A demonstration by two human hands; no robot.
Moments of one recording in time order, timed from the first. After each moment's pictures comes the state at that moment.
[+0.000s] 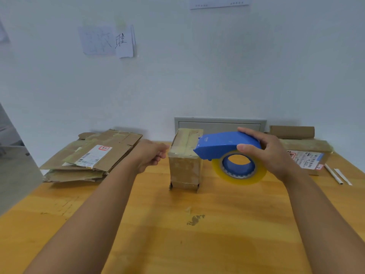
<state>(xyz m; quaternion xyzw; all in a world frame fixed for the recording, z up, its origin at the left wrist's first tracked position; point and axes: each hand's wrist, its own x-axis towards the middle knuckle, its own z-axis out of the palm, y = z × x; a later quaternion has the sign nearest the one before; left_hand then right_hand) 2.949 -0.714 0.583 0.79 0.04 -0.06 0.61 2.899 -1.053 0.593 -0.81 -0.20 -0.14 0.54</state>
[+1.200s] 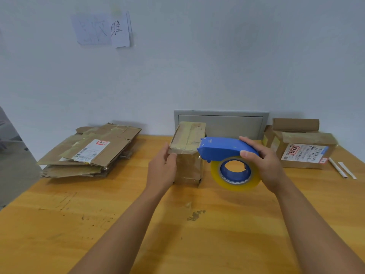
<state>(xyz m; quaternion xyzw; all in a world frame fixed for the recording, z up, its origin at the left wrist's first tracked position) 2.910 -0.774 0.520 0.83 0.01 0.20 0.52 2.915 -1.050 0.531 -0.75 -0.15 -0.13 0.63</state>
